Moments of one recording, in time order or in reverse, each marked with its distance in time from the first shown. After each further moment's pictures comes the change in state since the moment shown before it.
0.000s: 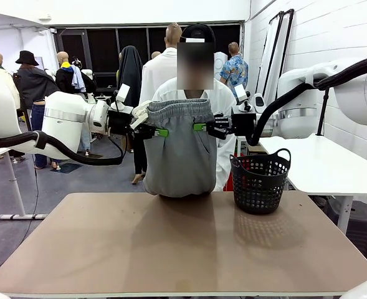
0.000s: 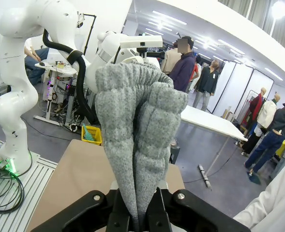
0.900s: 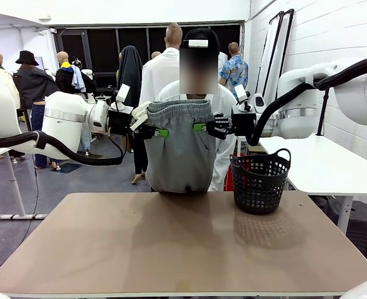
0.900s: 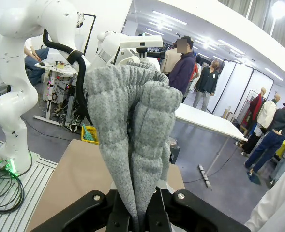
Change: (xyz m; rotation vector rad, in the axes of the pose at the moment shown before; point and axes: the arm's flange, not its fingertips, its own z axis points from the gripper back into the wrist) left arm 0.000 0.000 0.000 0.000 0.000 0.000; right arm 0.000 0.000 0.000 0.000 0.000 0.000
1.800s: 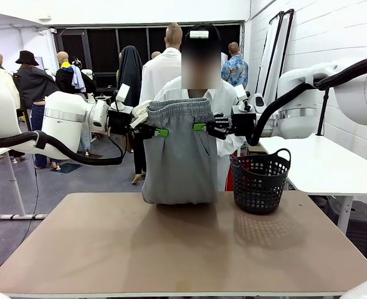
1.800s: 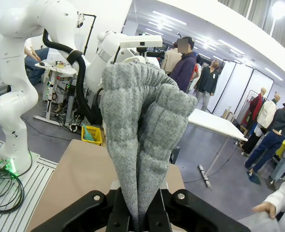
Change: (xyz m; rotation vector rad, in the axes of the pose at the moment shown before) left arm 0.001 0.000 0.000 0.000 0.000 -0.001; right arm 0.000 0.000 0.000 0.000 0.000 0.000
